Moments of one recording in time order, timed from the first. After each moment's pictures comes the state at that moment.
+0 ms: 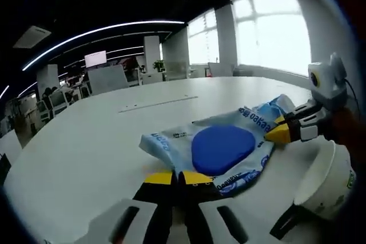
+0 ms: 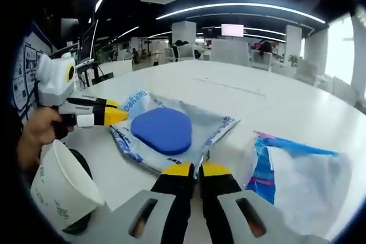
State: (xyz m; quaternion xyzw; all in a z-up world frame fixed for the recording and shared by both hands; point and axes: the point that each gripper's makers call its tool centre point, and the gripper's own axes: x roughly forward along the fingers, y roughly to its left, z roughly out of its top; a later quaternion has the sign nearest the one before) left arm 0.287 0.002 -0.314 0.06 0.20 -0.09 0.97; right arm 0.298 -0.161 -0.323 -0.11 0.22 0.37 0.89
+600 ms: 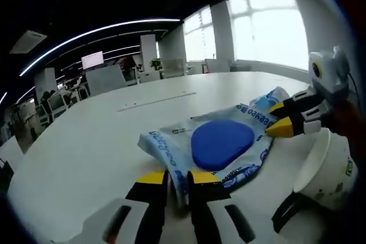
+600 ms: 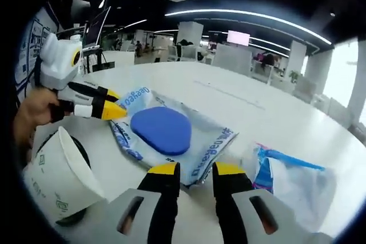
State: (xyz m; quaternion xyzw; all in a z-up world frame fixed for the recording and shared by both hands) left arm 0.275 0.001 -0.318 0.09 0.21 -0.10 0.97; right arm 0.297 -0.160 -0.307 -0.18 0.18 0.37 0.90
